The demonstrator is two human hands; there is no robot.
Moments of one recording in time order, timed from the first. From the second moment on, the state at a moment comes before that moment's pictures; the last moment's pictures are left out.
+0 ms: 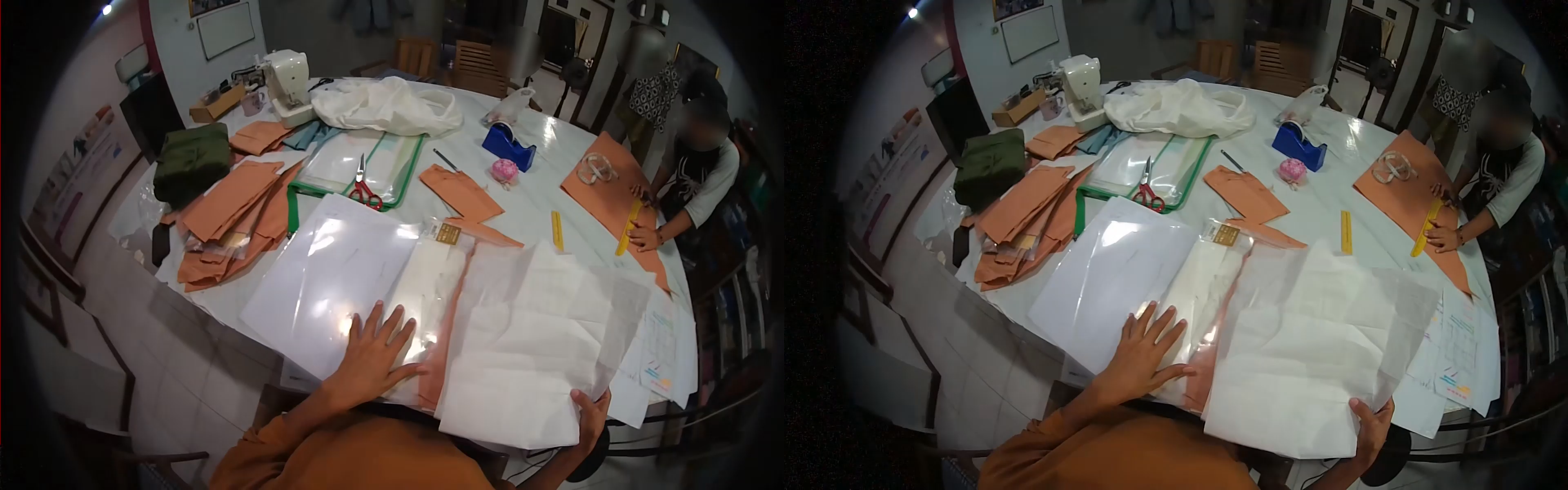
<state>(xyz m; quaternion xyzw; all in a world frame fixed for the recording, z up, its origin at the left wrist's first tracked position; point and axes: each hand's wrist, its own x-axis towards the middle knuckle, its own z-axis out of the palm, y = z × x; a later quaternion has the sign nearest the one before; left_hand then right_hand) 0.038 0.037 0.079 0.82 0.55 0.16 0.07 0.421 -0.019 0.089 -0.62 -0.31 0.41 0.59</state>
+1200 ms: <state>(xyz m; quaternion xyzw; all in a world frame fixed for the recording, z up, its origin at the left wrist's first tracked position) 0.000 0.040 0.101 0.69 0.64 0.32 0.01 0.546 -0.009 0.113 -0.51 -0.45 0.28 0.68</state>
